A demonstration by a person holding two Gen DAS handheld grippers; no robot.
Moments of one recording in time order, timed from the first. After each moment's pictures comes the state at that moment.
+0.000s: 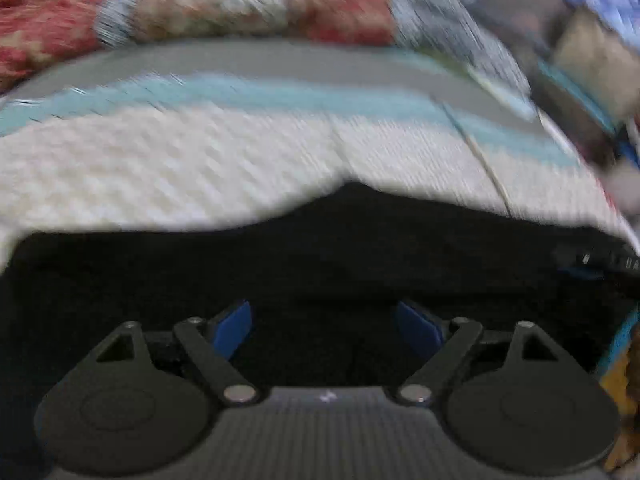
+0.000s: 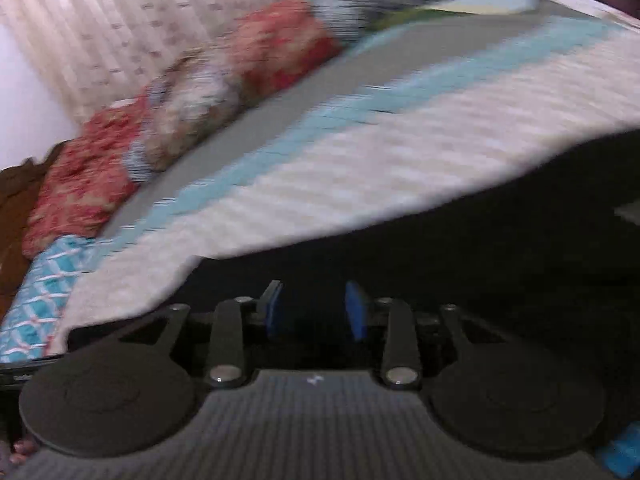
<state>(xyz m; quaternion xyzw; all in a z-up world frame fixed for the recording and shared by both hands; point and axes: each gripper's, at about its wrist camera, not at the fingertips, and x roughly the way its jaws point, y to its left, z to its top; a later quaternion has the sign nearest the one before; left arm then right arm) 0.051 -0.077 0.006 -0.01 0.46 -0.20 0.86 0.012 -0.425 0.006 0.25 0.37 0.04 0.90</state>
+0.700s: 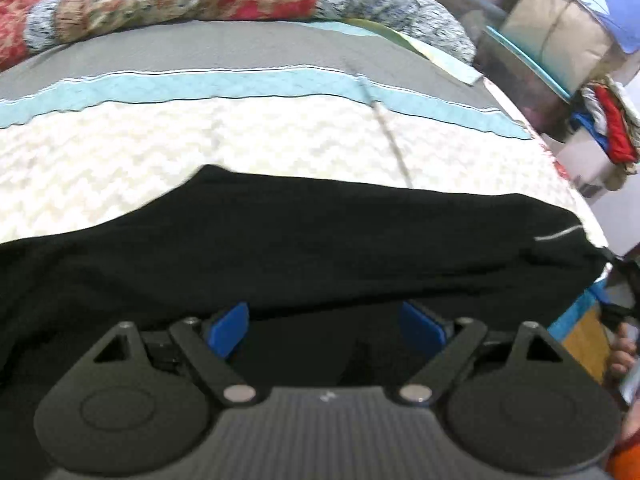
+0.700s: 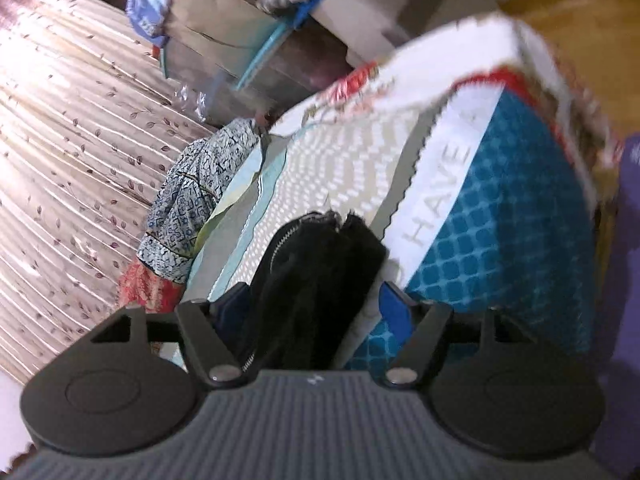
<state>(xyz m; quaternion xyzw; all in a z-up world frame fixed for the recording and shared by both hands) 0.041 -0.169 0.040 -0.01 0.49 -0.25 0.84 -0.131 -0.647 -0.027 0.50 0.14 -0.18 0.84</state>
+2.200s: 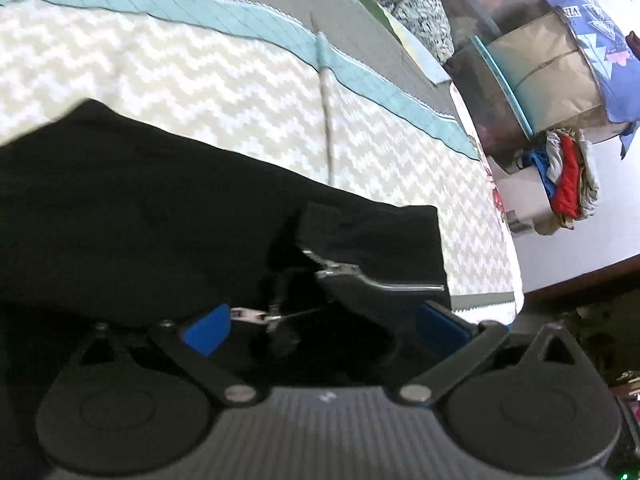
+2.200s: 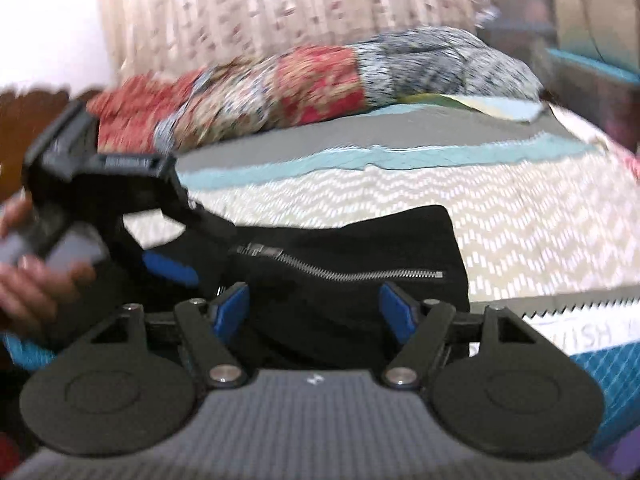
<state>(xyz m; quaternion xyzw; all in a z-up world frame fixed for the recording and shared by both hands) 0.085 -0.207 0.008 -0.17 0.56 -0.31 0.75 -0.096 -0.441 0.058 0.09 0.29 0.09 0.95</state>
